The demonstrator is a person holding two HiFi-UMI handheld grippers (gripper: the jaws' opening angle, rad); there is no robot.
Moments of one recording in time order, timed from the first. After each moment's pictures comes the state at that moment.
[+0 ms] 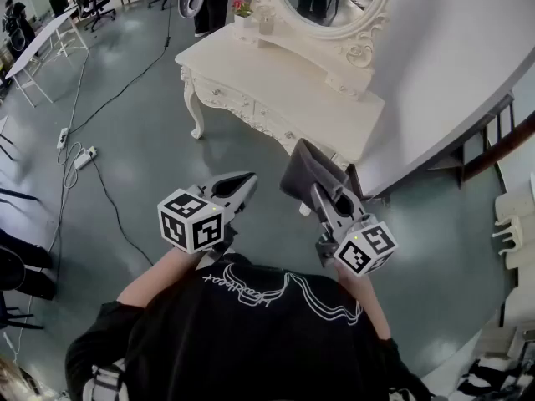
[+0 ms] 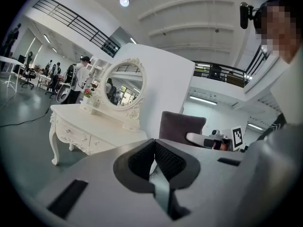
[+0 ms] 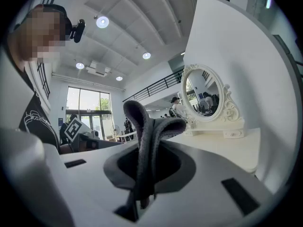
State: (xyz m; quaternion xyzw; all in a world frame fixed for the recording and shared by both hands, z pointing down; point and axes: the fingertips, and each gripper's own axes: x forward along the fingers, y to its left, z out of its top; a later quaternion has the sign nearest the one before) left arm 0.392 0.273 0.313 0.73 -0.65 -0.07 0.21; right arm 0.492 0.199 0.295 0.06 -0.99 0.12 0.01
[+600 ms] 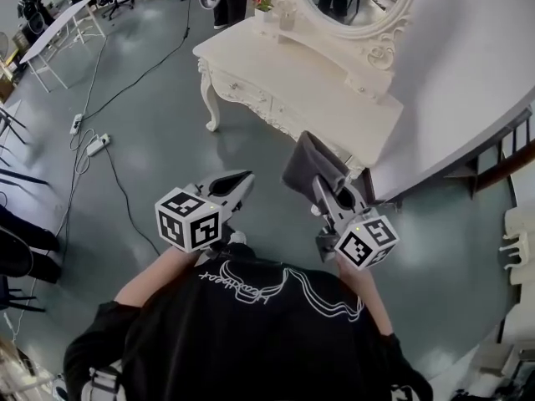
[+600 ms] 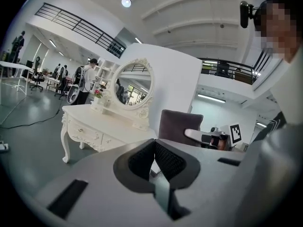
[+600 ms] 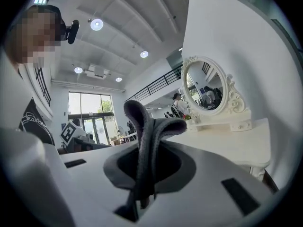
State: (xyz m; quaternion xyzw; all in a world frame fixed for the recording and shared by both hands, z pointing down) left arm 0.363 0.286 0.321 0.70 -0.68 -0.06 0.22; right arm 0.456 0.189 0.302 0.04 -0.99 0.15 0.01
